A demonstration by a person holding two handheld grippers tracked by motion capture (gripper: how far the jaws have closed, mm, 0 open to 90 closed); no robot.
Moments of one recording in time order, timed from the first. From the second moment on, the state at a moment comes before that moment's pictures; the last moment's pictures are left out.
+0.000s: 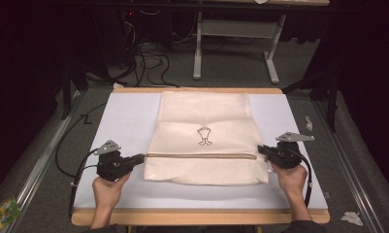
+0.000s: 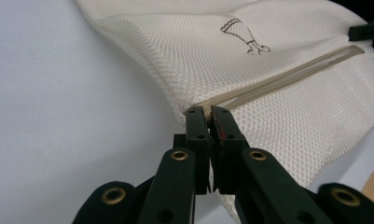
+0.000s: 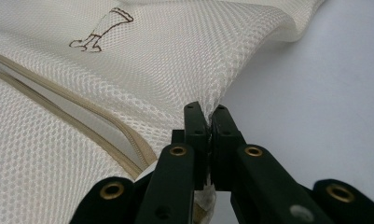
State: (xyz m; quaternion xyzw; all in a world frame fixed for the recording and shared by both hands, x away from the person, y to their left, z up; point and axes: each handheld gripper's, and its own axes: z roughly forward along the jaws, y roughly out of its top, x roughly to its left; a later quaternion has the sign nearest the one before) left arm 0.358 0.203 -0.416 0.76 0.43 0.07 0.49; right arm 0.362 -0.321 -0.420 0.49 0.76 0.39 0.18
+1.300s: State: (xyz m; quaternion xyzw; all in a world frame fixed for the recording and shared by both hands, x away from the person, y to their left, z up) left arm 0.341 0.186 -0.436 0.80 0.42 0.10 0.42; right arm 0.349 -0.317 -0.452 0.48 0.78 0.36 0.17
